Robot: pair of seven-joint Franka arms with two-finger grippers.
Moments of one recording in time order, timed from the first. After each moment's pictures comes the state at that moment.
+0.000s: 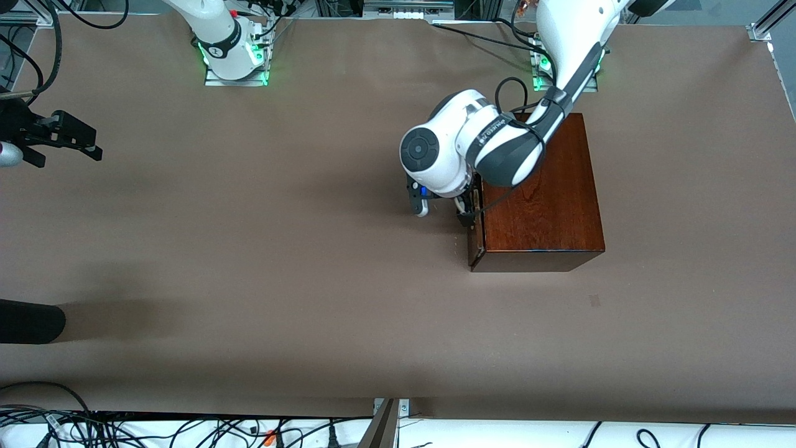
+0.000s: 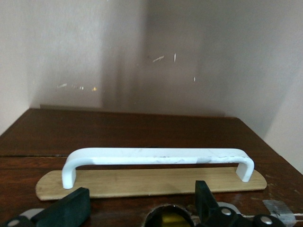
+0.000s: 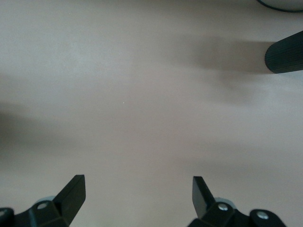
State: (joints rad) left arm -0.39 0.66 -0.37 -1.39 0.36 1.59 0.61; right arm 0.19 0.04 -0.21 -1.53 0.03 1.59 -0.16
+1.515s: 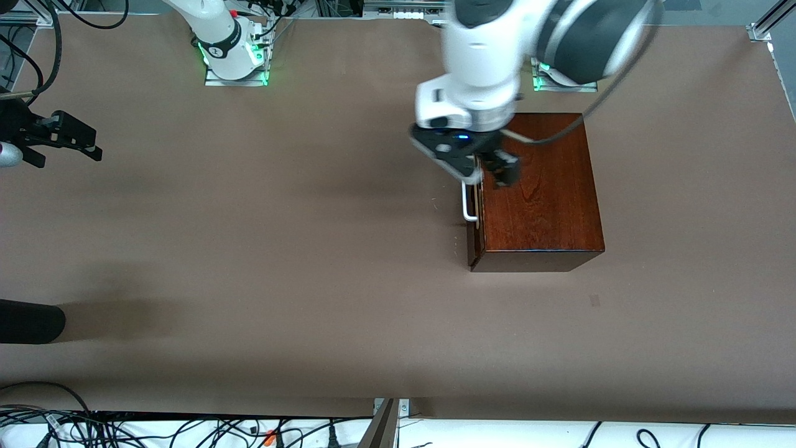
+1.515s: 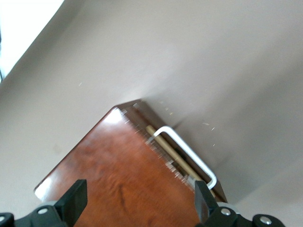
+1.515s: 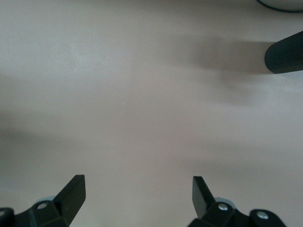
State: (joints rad) left arm -0.31 0.39 -0.39 -1.23 0.27 1.55 0.02; right arm 0.19 0.04 -0.21 -1.53 0.03 1.59 -0.16
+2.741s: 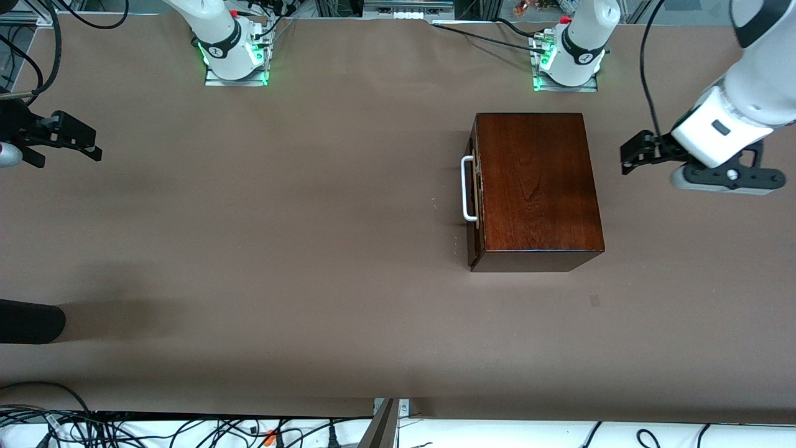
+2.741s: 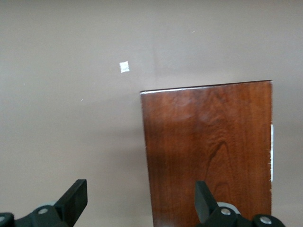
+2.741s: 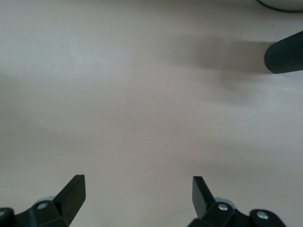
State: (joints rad) left arm -0.16 0.07 0.03 -1.55 0.00 1.58 -0.09; right arm 0.19 0.04 -0.21 -1.53 0.03 1.59 -0.16
